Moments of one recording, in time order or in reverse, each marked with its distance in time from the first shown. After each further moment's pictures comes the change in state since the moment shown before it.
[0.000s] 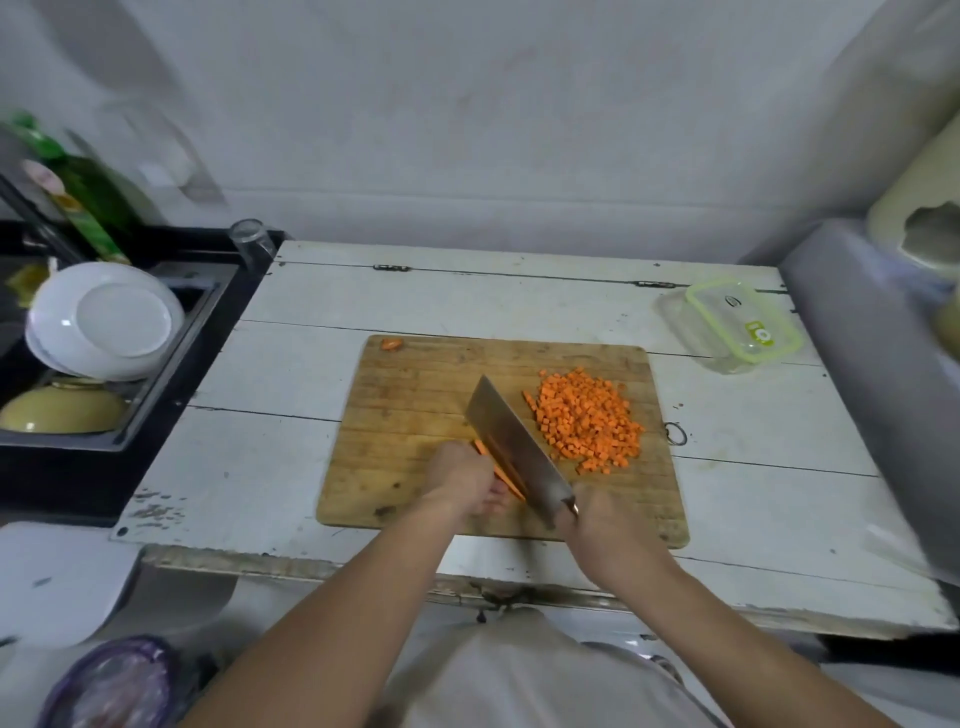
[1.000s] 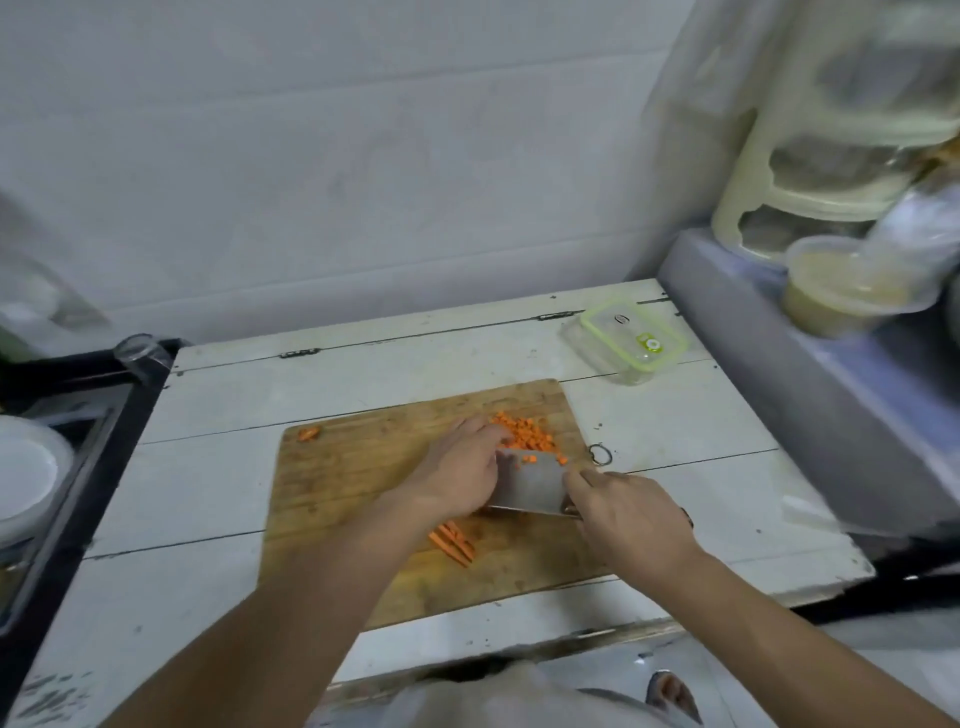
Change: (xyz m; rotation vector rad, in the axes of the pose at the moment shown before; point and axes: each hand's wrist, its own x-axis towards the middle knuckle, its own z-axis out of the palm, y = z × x) left_hand 0.014 0.079 0.040 1.059 -0.188 1.080; right_hand 0.013 0.068 -0.054 -0.652 0.487 -0.276
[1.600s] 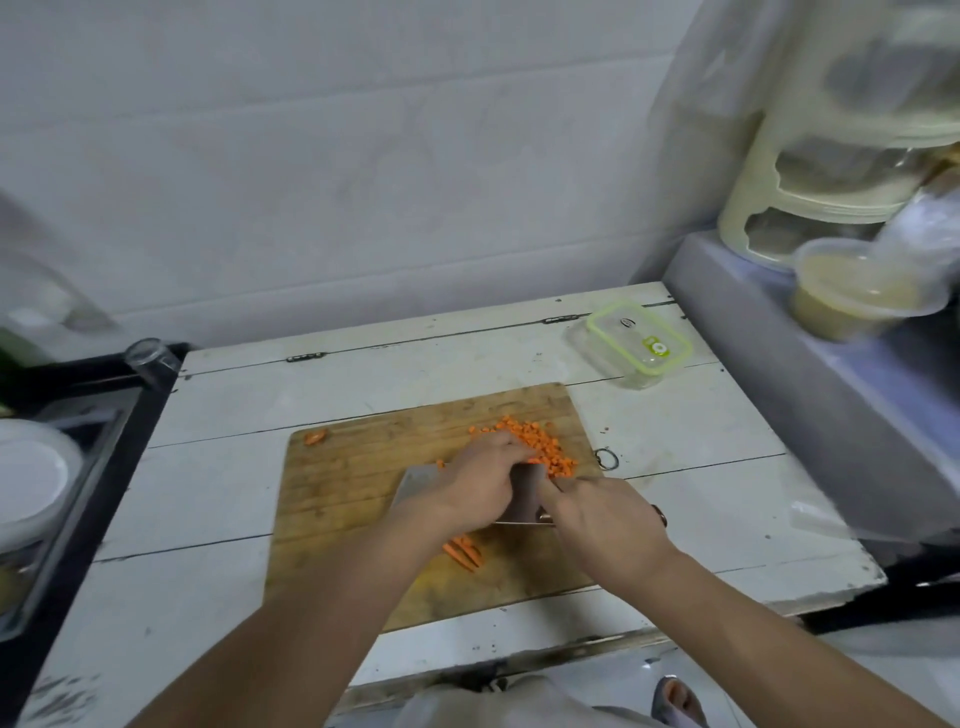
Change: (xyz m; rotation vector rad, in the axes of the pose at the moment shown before) left_hand 0.004 0.001 0.014 -0.068 -0.059 0.091; right_hand 0.016 -0.024 -0.004 0.009 0.058 -0.105
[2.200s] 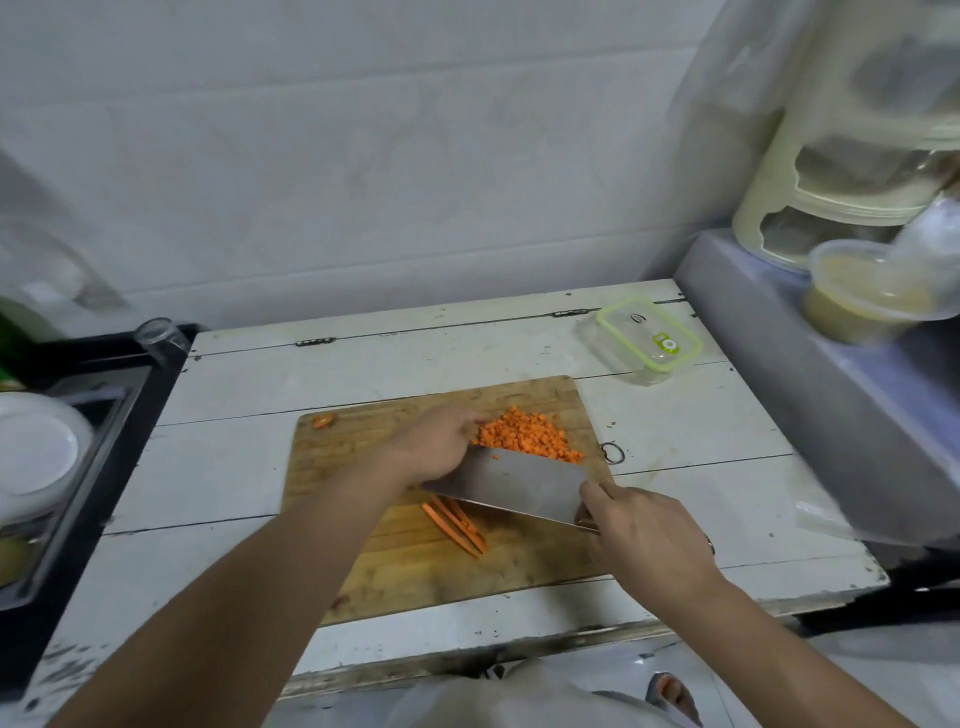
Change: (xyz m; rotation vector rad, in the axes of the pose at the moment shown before) left_hand -0.002 -0.037 -0.045 -0.143 -0.014 -0.228; right_hand -0.036 0.010 -0.001 0.099 -0.032 0.163
